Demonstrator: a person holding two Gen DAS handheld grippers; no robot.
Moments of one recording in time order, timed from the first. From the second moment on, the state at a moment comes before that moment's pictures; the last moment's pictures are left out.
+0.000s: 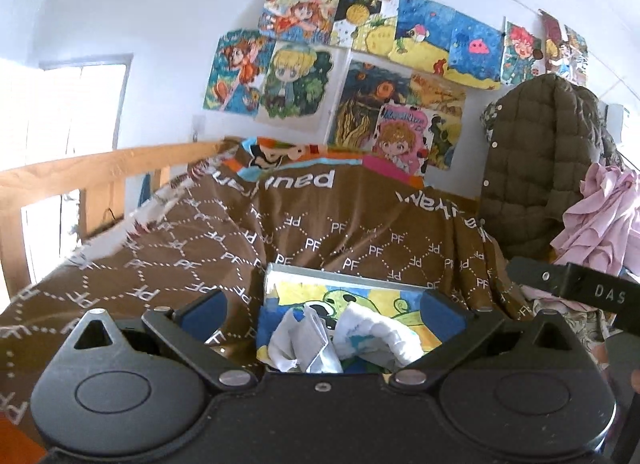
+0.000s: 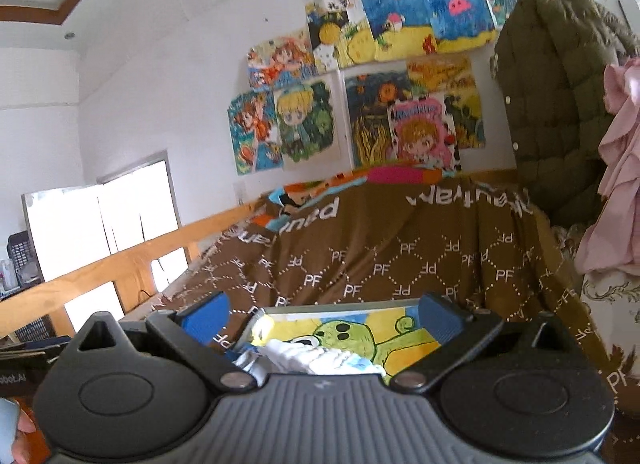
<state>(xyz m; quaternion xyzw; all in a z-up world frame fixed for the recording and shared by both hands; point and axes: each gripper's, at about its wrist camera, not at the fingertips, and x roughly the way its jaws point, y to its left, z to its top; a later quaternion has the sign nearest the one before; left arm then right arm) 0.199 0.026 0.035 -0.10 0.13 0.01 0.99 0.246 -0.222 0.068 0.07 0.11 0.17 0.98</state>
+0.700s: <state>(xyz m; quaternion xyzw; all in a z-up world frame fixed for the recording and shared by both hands) 0.079 0.027 0.032 -0.15 0.13 0.05 0.98 0.127 -0.224 0.065 0.04 0.10 0.18 0.98</state>
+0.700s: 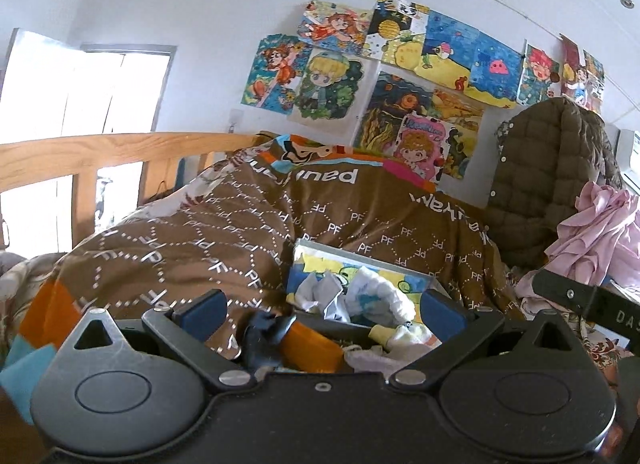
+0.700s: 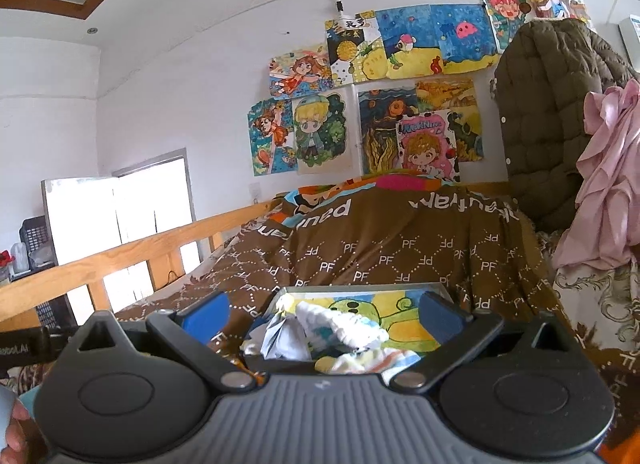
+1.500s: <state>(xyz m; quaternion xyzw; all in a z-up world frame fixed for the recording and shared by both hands) 0.038 0.017 0.013 -0.13 0.19 0.06 0.97 0.073 -0.224 0.031 0.02 0.19 0.15 0.97</state>
